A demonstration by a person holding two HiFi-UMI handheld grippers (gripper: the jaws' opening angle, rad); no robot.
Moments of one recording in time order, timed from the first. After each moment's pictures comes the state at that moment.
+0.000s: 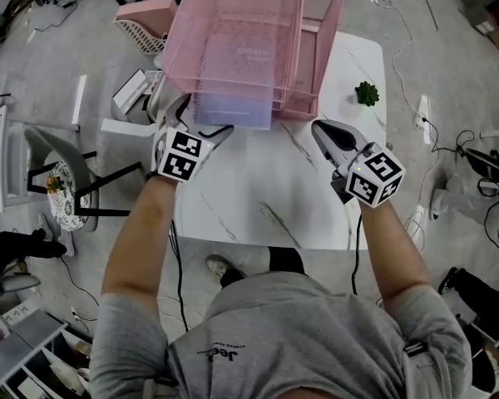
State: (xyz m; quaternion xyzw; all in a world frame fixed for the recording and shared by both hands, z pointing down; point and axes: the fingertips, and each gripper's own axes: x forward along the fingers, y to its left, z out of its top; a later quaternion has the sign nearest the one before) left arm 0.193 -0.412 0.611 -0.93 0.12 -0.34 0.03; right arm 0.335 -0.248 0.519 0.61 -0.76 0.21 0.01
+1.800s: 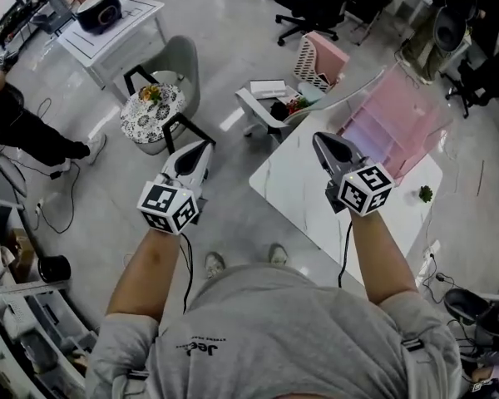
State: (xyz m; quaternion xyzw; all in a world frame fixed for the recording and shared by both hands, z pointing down) left arm -0.277 -0.308 0.381 -0.88 0.46 -0.01 -0.09; right arm -0.040 -0.326 0.363 0.41 -0.90 0.10 0.04
